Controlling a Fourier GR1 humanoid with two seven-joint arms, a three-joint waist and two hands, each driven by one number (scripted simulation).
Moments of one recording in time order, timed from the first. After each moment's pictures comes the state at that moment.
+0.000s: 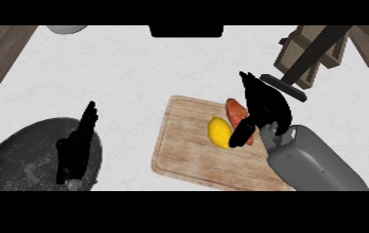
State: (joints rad) left arm 0.04 0.23 -0.17 -1.44 0.06 0.29 0.00; right arm -0.55 -0.36 0.56 -1.58 0.43 0.15 1.14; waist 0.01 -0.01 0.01
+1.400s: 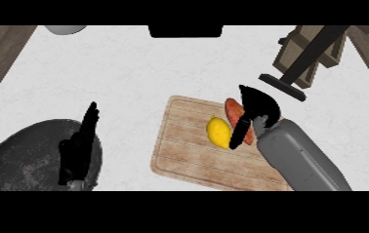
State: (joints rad) left arm 0.05 0.19 -0.15 -1.45 0.03 0.28 0.00; right arm -0.54 -0.27 0.49 -1.32 0.40 0.26 1.09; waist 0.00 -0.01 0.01
